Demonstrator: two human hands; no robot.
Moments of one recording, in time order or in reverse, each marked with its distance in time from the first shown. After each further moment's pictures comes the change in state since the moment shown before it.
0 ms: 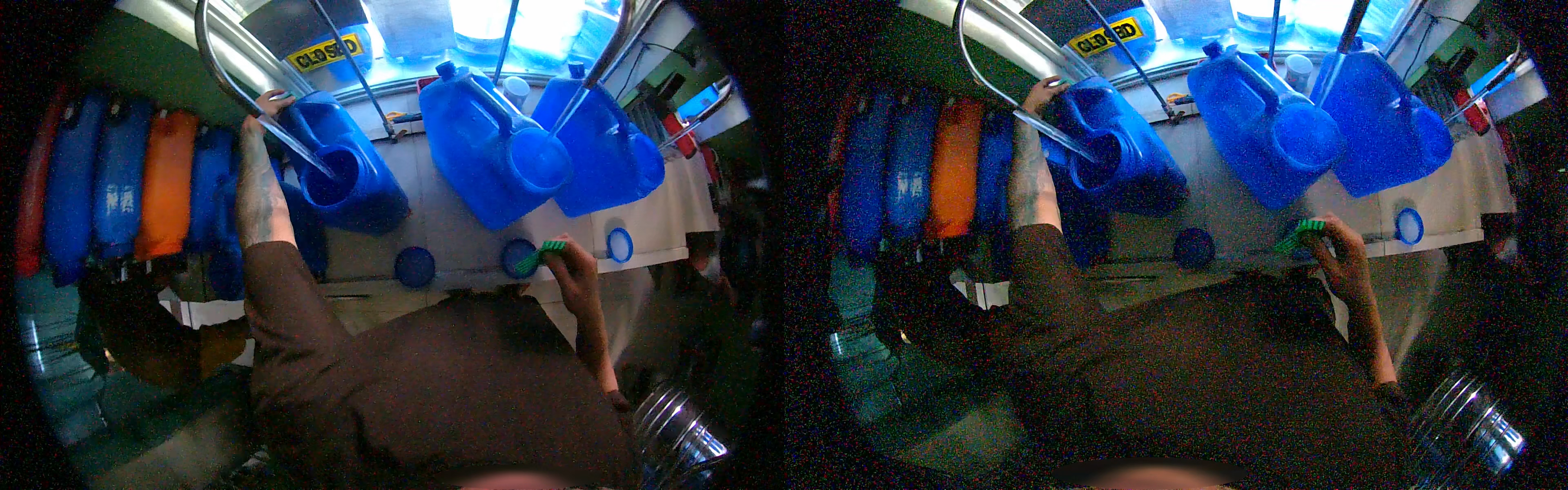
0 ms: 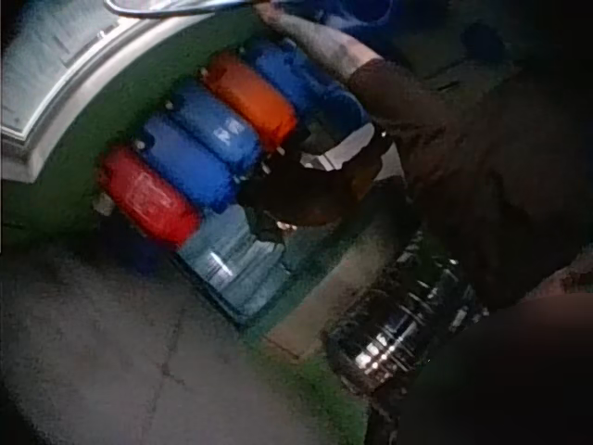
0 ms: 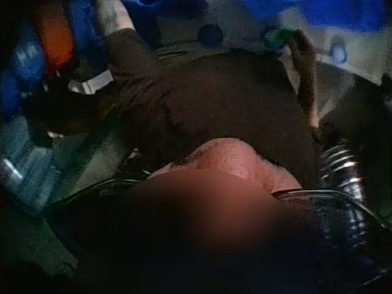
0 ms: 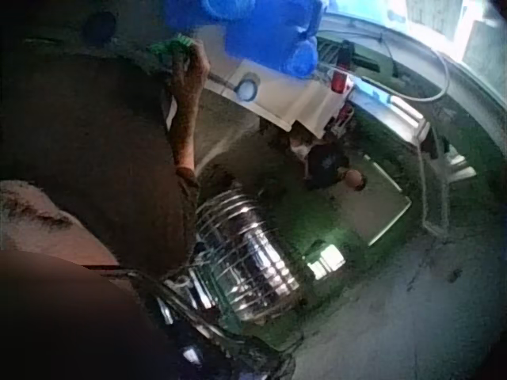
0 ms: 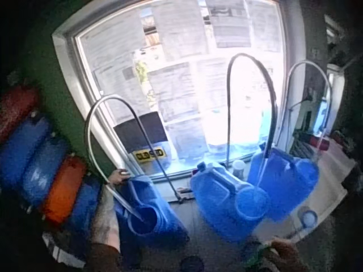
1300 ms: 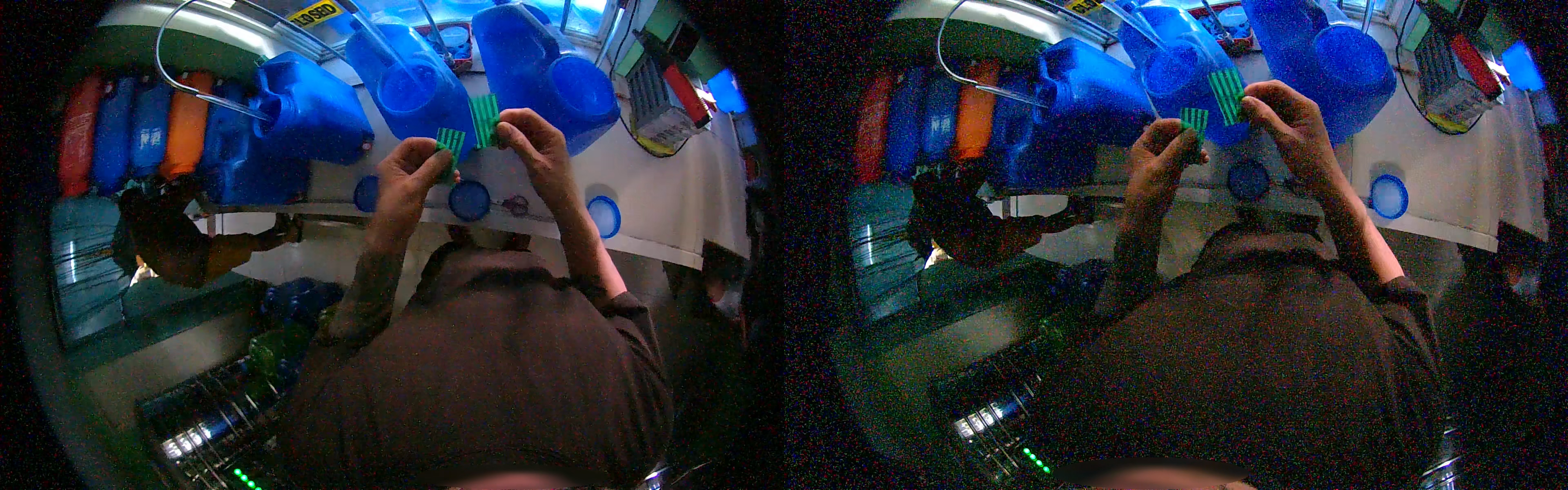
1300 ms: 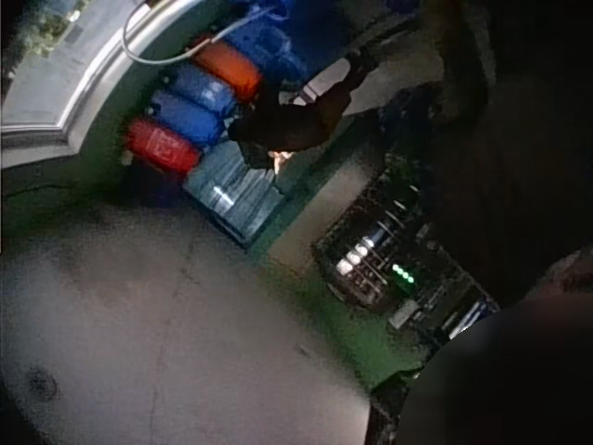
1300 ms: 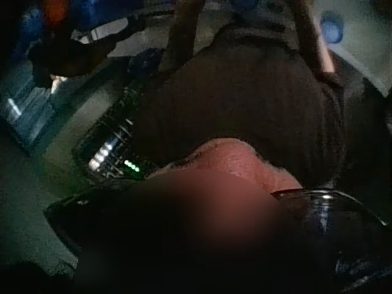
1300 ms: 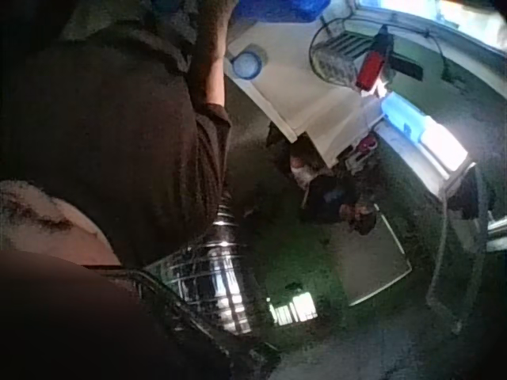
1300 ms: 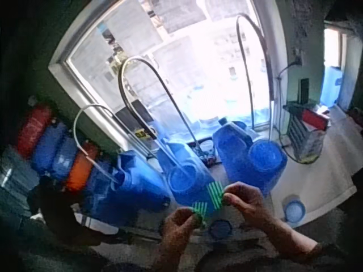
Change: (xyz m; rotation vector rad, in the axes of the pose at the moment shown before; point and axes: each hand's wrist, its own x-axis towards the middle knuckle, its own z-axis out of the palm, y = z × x) left_hand -0.476 0.280 0.514 -0.712 0.031 0.063; right_hand 0.022 0.028 -0.206 0.470 -0.223 -0.150
